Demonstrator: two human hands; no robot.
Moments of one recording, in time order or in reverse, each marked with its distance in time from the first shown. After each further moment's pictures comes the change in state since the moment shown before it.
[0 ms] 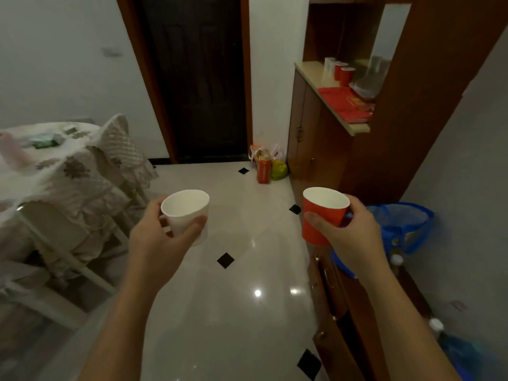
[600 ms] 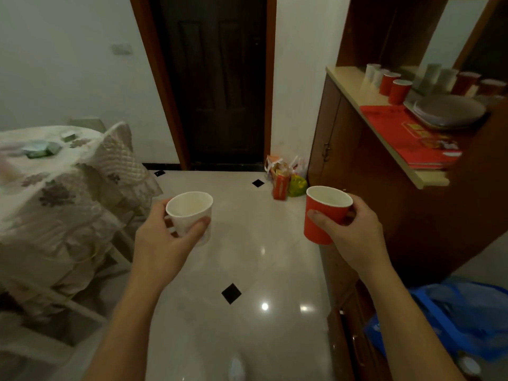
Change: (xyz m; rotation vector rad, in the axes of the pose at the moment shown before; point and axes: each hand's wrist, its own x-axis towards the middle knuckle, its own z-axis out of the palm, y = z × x) left_hand 0.248 -0.065 0.103 0.014 0.050 -0.051; right_hand 0.273 0.027 0.126 0.005 -0.094 -0.062
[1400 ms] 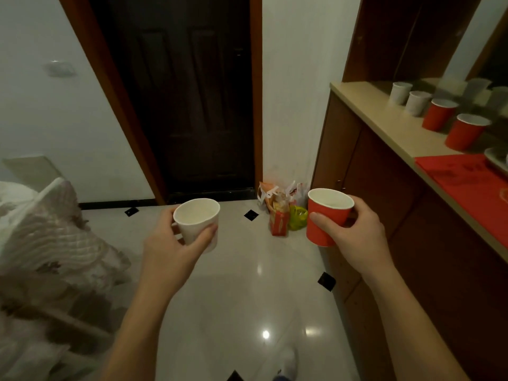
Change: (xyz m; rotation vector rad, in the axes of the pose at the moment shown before) left_hand 0.413 -0.074 0.174 -0.013 -0.137 0.078; right_hand 0.396 0.053 0.155 -0.063 0.115 0.028
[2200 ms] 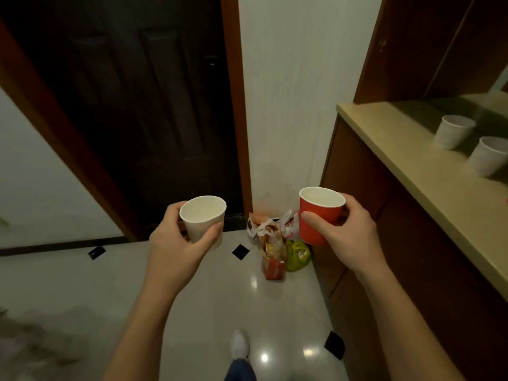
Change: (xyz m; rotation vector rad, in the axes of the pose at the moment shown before) left_hand 0.374 -0.021 0.210 -0.003 -0.036 0.074; right_hand 0.392 0.073 0.091 -0.028 -0.003 0.040
